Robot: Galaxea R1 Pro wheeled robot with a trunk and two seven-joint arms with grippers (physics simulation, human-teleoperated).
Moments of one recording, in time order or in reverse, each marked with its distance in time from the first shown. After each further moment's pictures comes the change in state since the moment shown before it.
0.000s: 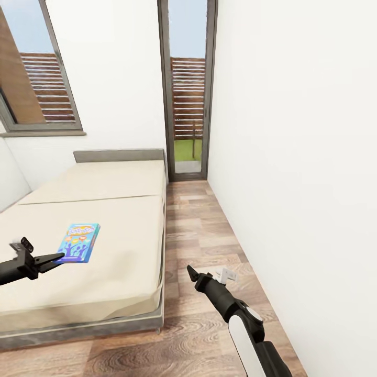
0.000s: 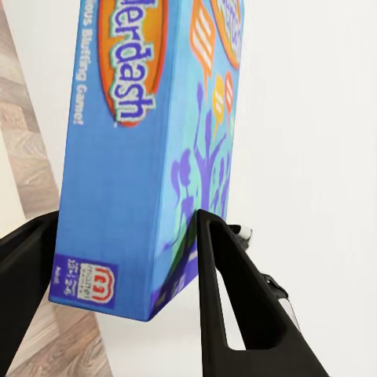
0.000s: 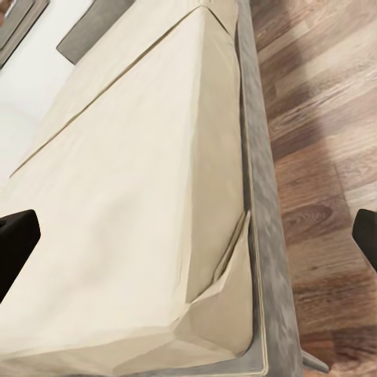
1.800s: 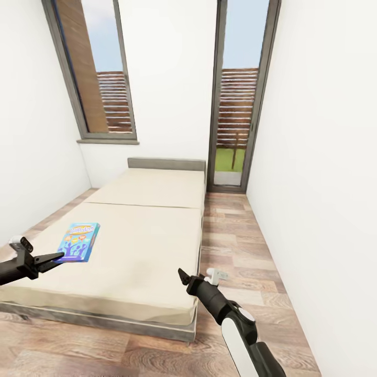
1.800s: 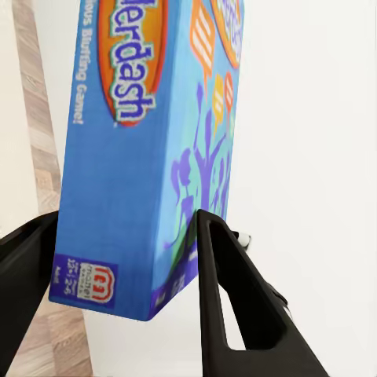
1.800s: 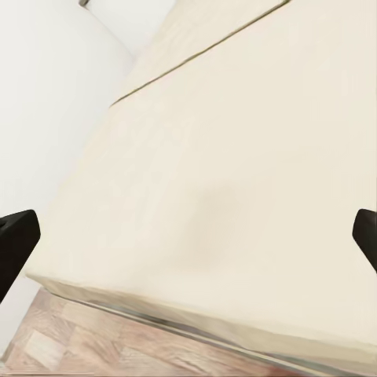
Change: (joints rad) left arm 0.001 -0.001 0.001 0.003 0.011 0.002 0.000; right arm -0.003 0.000 0.077 0.000 0.005 0.004 -0.012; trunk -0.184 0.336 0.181
